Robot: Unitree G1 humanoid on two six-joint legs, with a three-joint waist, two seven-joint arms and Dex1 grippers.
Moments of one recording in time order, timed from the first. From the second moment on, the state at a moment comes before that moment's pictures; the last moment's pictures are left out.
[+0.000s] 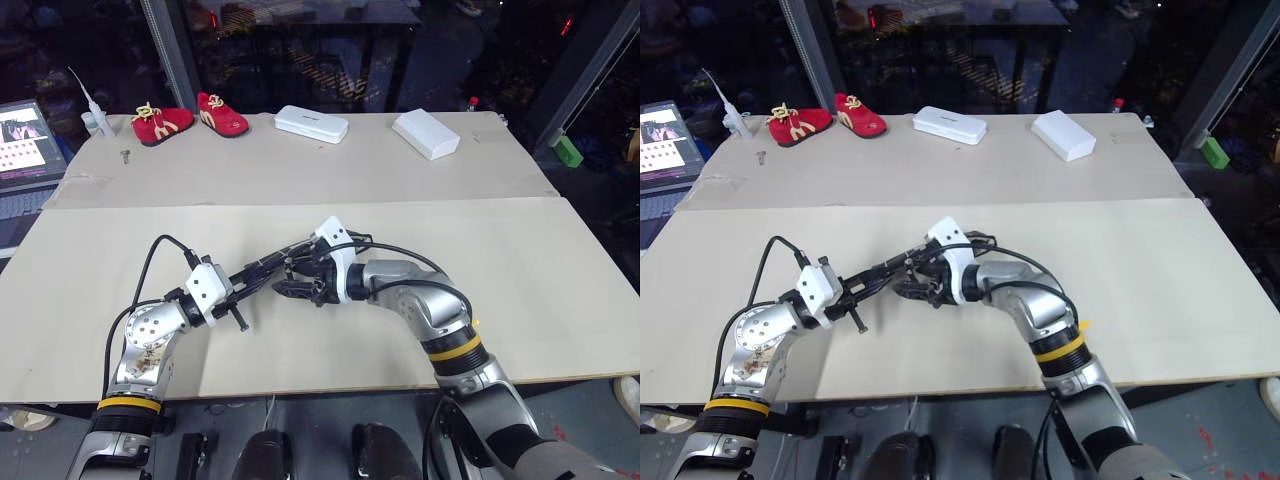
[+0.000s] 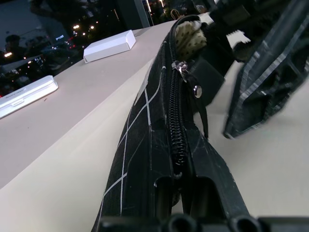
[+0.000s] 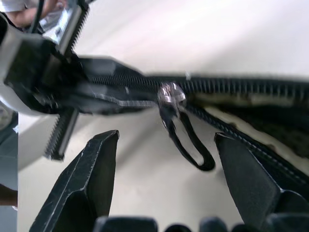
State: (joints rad) left arm -0.25 0.50 0.02 0.23 -0.24 -0.37 -0.91; right arm -0.70 -0.15 0.26 0.04 0.37 0.88 0.65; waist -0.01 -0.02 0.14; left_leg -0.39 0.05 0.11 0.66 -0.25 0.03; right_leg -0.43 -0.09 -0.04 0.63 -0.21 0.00
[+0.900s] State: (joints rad) left arm -0.26 0.48 0.01 0.23 -0.23 -0.37 -0.91; right arm -0.66 -0.35 0.20 -0.06 0.39 0.88 0.71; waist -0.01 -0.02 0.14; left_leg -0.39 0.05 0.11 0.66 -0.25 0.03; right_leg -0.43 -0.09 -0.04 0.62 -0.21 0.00
